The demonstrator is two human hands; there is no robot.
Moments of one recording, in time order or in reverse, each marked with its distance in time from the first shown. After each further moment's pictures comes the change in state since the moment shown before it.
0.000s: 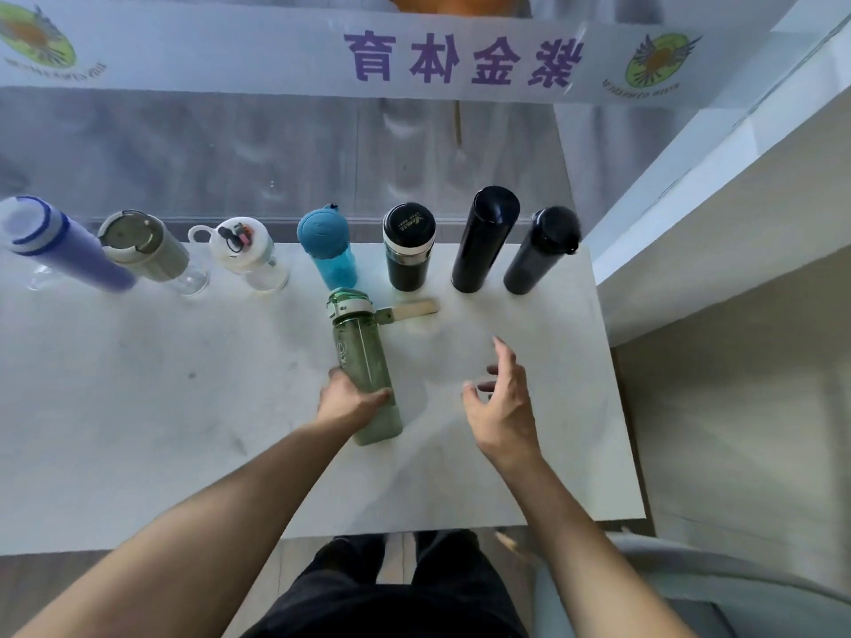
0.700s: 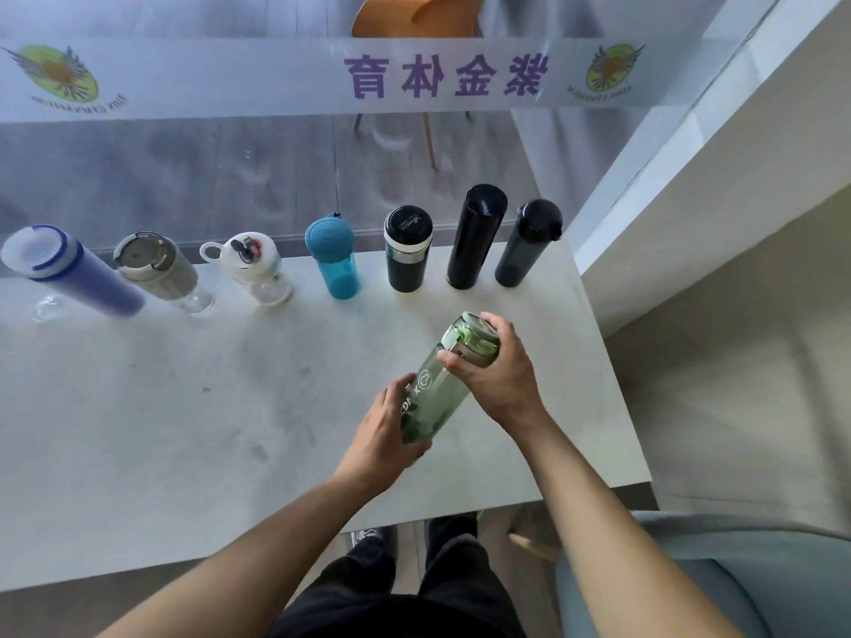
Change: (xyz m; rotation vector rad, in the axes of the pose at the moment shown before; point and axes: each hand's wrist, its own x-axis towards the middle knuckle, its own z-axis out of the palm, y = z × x) left_hand -0.065 -0.044 0.001 0.145 -0.190 0.711; right_hand -0.017 -0.039 -0.005 0.173 0.056 -0.027
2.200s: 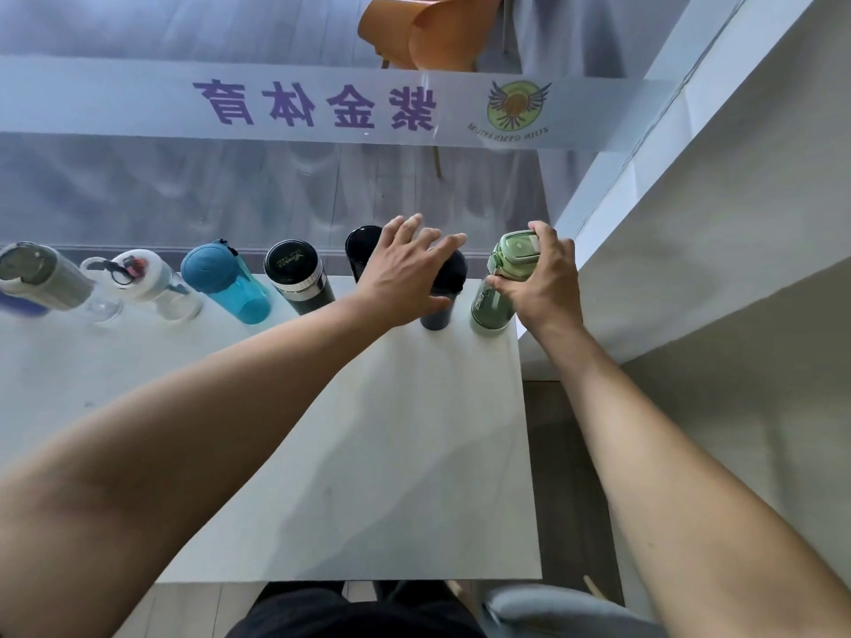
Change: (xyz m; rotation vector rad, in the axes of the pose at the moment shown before) left_hand 0.259 0.235 0.007 0.911 0.244 0.355; right_hand 0.251 0.037 -0.192 -0.244 0.152 -0.322
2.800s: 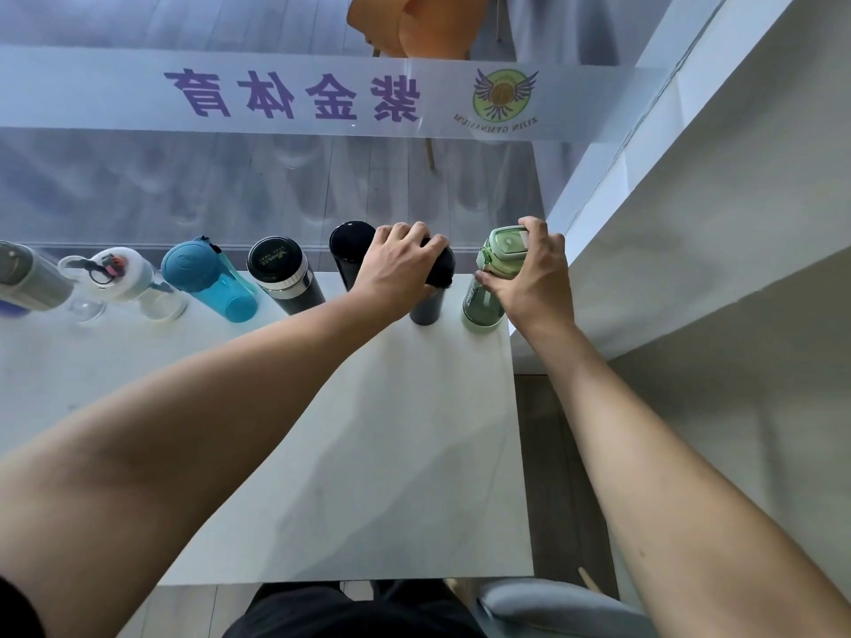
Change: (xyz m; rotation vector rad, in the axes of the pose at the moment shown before) left_hand 0.018 0.007 0.018 0.000 0.013 -0.048; right_hand 0.002 0.006 0.003 -0.069 -0.004 -0.009
